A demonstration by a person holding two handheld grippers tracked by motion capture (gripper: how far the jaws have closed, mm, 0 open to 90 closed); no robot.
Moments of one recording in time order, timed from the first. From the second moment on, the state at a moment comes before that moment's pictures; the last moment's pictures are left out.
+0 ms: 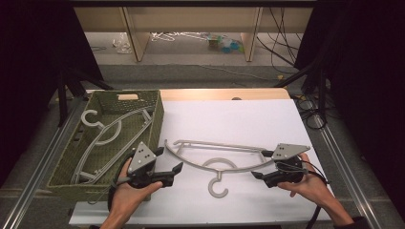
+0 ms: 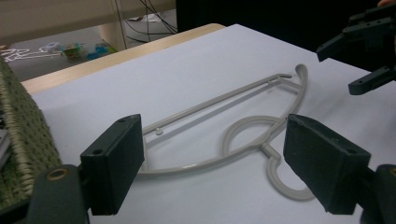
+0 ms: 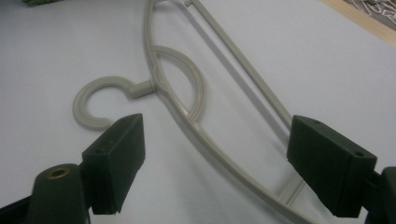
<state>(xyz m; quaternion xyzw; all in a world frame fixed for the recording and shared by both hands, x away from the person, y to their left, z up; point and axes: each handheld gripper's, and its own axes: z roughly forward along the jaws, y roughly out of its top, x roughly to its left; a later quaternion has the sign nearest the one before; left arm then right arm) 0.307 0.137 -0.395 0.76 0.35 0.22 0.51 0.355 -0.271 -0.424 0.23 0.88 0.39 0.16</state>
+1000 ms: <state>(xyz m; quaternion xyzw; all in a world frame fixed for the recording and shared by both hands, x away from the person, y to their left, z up) 0.298 0.115 -0.439 0.78 0.32 0.22 0.49 0.397 -0.249 -0.456 0.19 0.92 0.31 0.12</state>
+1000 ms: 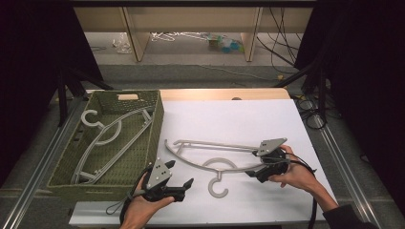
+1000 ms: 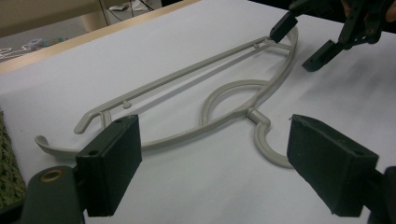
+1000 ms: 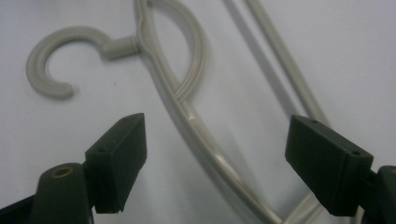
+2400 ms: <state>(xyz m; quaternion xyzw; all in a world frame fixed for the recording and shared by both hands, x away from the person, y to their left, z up) 0.300 0.114 -0.440 0.79 0.31 0.21 0.49 0.410 -0.212 -0.465 0.06 0.97 0.22 0.04</state>
